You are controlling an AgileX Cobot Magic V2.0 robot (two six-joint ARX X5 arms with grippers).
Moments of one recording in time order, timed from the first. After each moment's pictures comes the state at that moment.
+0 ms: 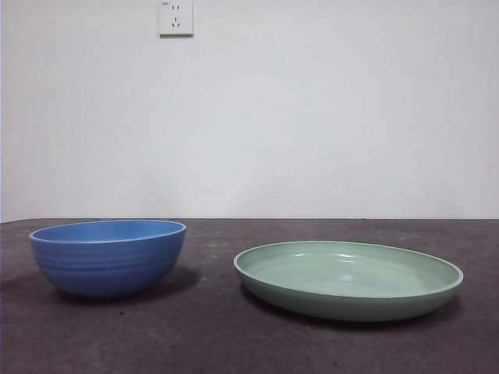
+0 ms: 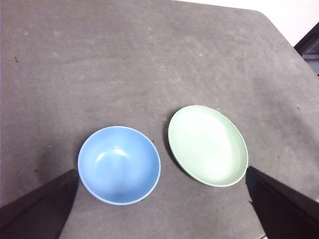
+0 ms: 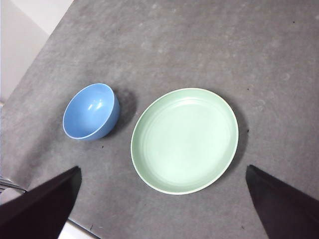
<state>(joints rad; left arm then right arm) -0.09 0.73 1.15 -1.00 0.49 -0.07 -0.02 0.68 1.04 -1.06 -0.61 0.09</state>
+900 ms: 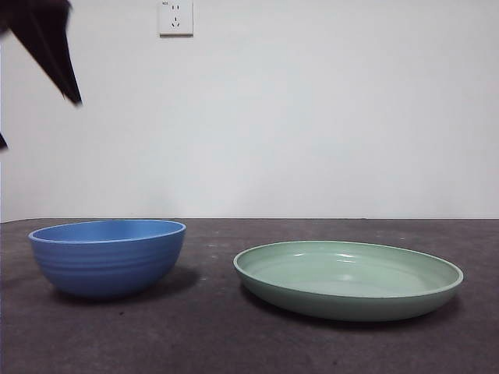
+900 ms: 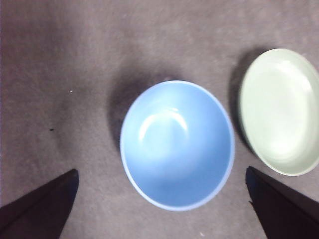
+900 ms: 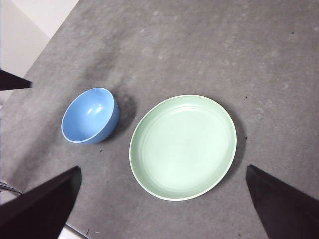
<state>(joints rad) -0.09 1.33 1.15 -0.91 0.43 -0.02 -0.02 0.68 1.04 -1.03 -0.61 0.08</state>
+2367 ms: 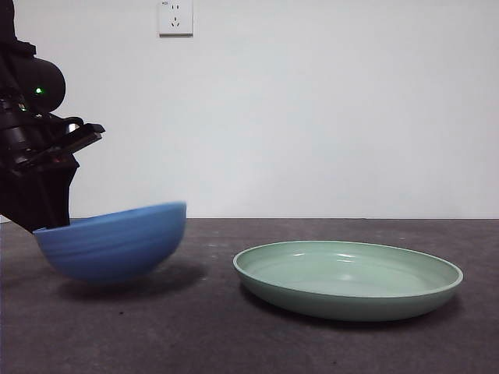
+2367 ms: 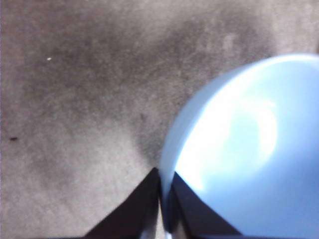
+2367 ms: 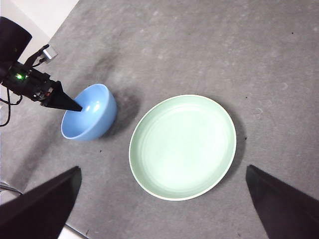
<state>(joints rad) -0.14 1.71 1.15 -0.81 0.41 -0.02 -0.02 0.68 1.04 -1.03 -0.61 0.08</state>
